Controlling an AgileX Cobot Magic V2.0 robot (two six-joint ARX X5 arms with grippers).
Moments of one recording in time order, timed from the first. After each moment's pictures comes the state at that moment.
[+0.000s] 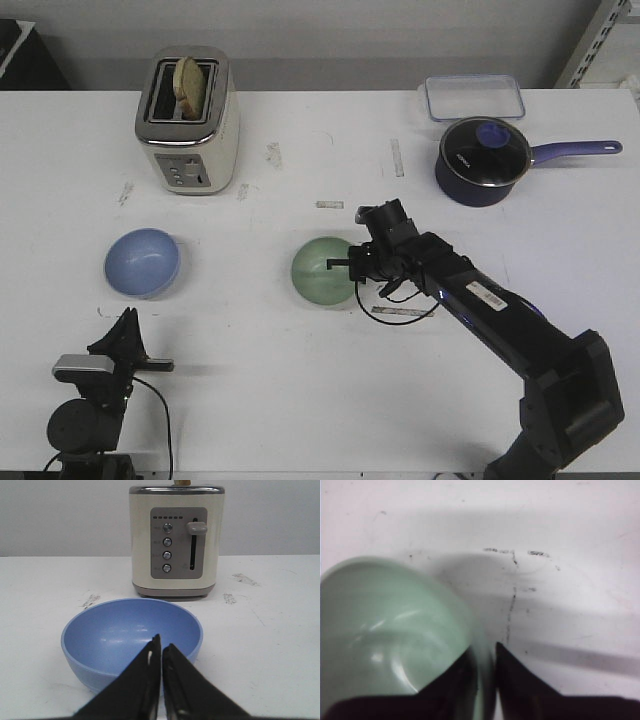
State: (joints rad) left arm -0.03 0.01 0.03 0.12 -0.01 0.00; right arm 0.49 1.73 1.27 -0.58 -0.18 0.50
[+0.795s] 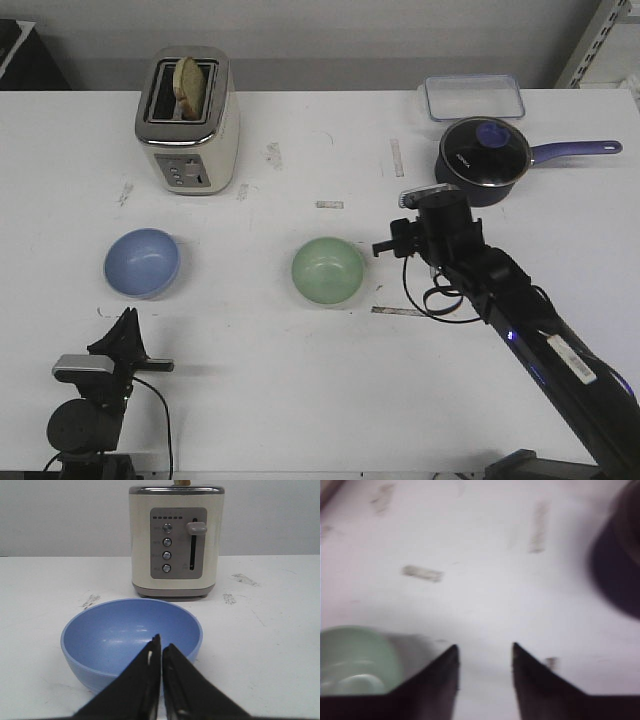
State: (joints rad) left arm -0.03 0.01 0.03 0.12 -0.01 0.00; right arm 0.39 1.39 1.20 -0.51 0.10 0.15
